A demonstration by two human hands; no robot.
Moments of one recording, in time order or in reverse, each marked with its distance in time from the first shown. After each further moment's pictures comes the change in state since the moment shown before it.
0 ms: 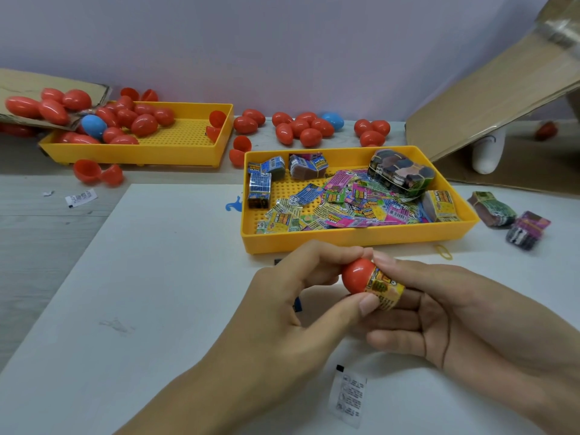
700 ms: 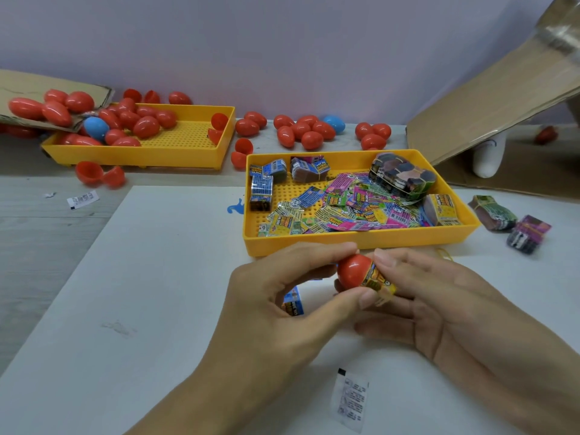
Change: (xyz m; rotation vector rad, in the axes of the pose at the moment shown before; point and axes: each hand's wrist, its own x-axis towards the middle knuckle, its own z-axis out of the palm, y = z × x) left_hand 0.002 -0.005 -0.003 0.052 0.241 0.106; right_hand 0.001 0.002 0.019 -0.094 0.122 -0.152
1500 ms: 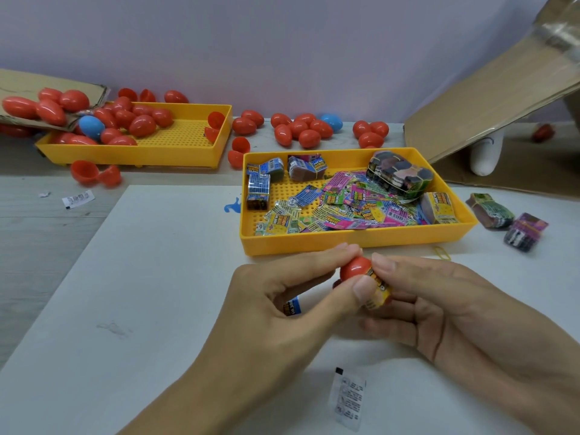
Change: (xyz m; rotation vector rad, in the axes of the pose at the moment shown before) left_hand -0.001 0.005 0.001 -0.138 -0.090 -0.153; right_hand 0.000 -0.004 -0.004 0.046 -0.042 0.065
